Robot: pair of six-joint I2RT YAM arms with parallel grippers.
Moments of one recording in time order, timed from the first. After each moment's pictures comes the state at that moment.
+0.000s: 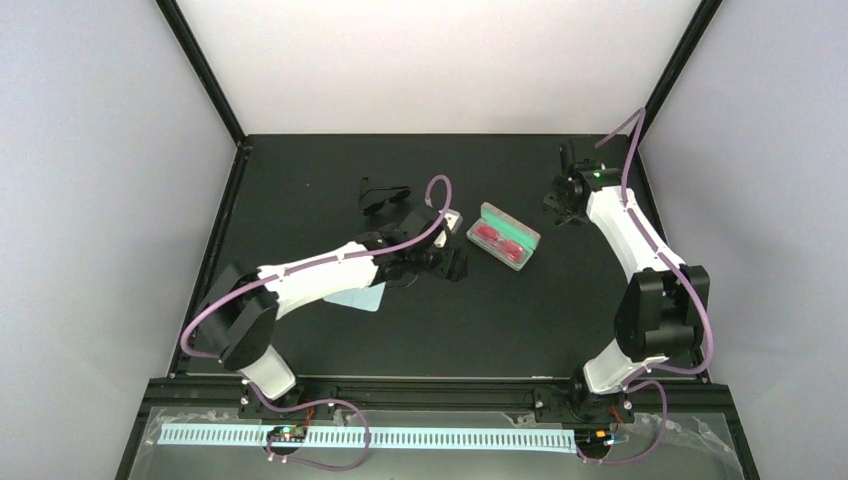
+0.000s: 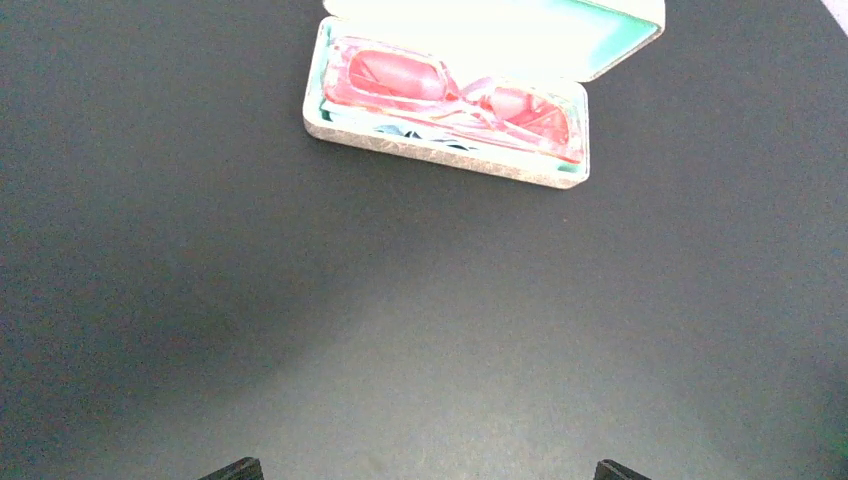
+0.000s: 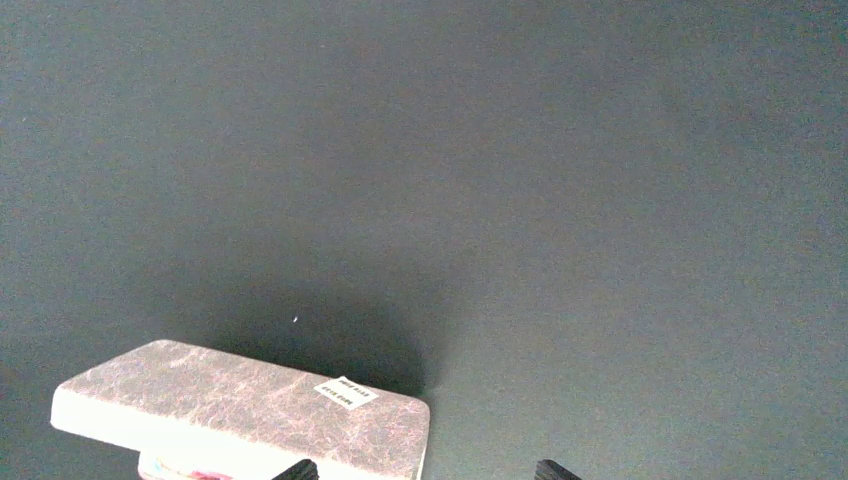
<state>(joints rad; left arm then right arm) -0.86 1.59 1.09 -0.29 0.02 -0.42 0.13 1.59 1.35 -0.80 0.17 0.60</state>
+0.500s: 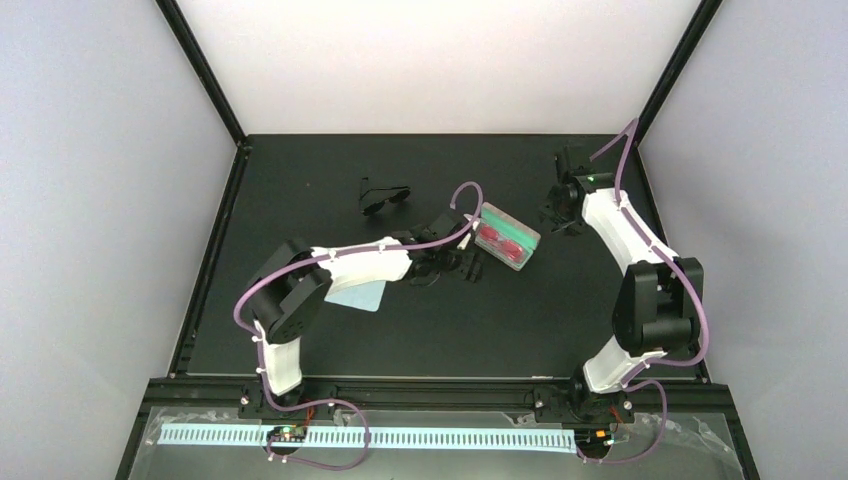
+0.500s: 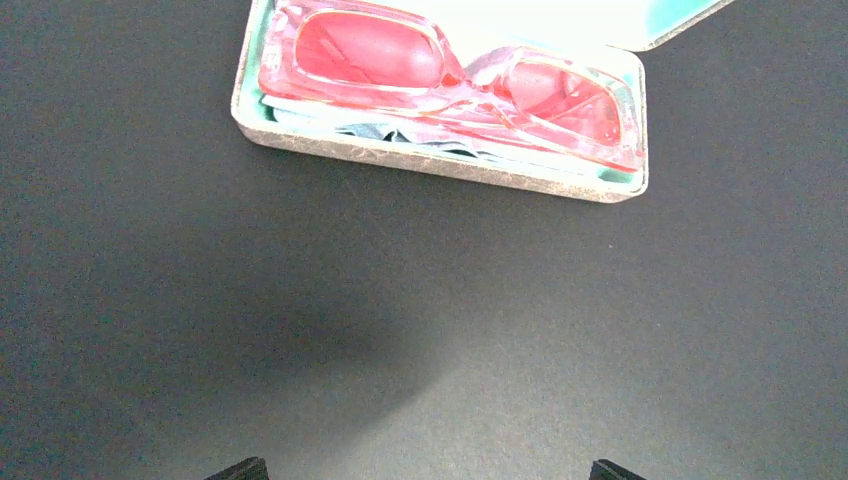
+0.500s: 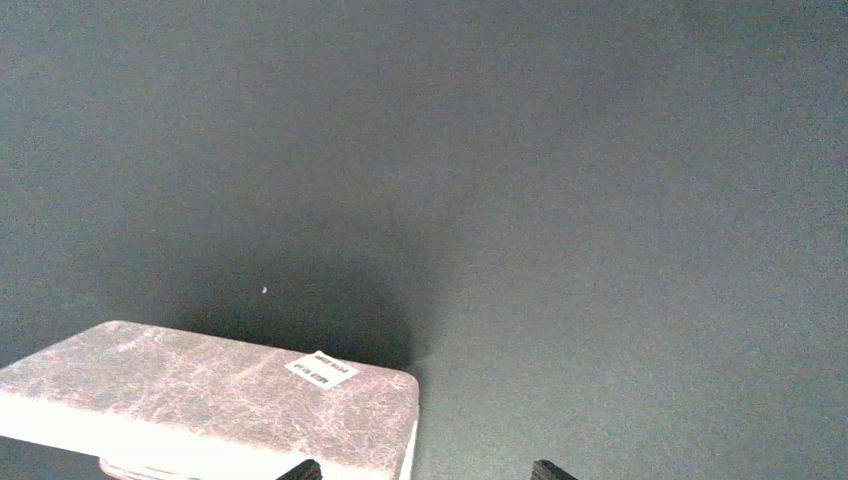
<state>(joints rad) -0.89 1.86 1.23 -0.23 0.00 -0.42 0.13 1.63 1.31 -0.81 0.15 0.68</state>
